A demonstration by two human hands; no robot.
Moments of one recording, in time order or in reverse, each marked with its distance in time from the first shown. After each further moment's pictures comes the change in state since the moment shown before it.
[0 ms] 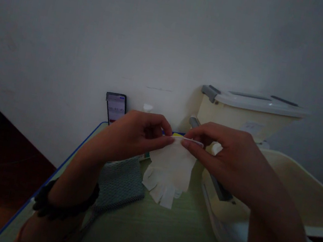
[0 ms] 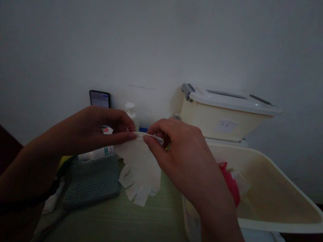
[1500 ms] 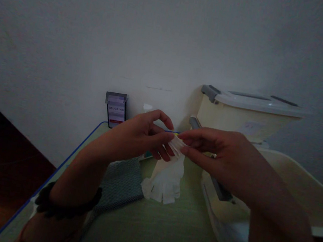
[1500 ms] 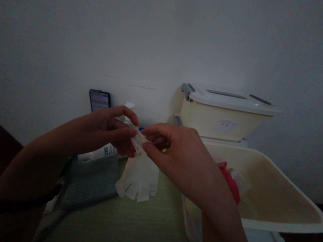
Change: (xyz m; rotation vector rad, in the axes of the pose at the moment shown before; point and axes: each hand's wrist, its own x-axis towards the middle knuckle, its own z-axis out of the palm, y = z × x) left_hand 0.004 -0.001 0.007 -0.649 -0.149 -0.222; right_hand 0.000 0.001 -0.002 0.259 -0.161 0.043
